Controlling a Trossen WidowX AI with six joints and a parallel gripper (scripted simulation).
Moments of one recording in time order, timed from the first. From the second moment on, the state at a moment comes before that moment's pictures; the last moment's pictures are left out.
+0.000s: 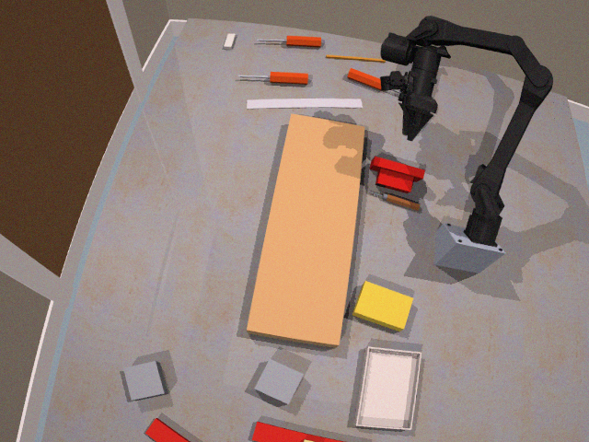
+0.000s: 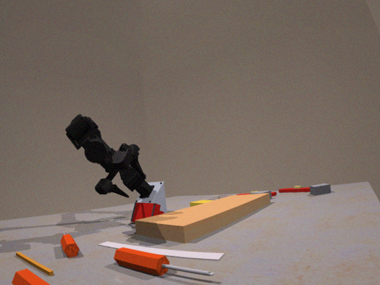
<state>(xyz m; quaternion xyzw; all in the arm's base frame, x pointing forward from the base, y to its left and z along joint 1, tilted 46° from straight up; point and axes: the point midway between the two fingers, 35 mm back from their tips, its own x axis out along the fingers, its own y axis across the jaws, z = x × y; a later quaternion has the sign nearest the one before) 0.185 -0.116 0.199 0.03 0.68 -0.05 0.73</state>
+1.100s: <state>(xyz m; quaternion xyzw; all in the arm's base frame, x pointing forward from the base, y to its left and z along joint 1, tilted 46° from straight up) 0.192 -0.102 0.135 0.16 0.59 -0.48 0.63</state>
